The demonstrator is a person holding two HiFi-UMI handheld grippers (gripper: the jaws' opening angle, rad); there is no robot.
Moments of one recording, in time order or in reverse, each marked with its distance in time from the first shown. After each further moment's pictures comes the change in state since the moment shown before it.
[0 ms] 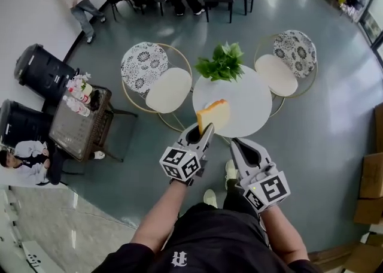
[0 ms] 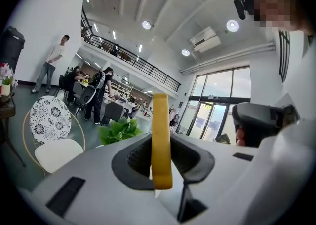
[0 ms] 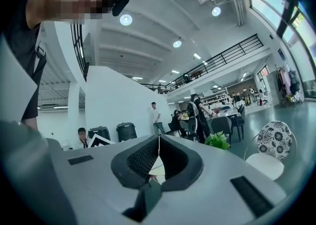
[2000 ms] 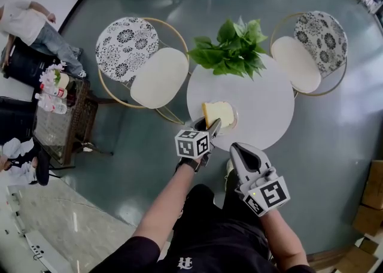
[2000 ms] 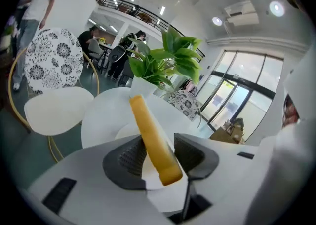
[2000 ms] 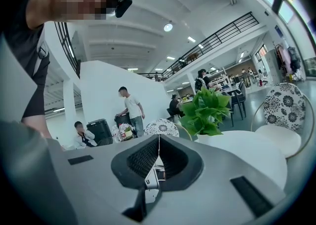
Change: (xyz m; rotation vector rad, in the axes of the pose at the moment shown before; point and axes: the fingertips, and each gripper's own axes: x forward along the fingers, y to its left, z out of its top) left arm 0.168 0.211 -0.253 -0.181 0.399 0.145; right arm 0.115 -0.131 -0.195 0.115 0.134 0.031
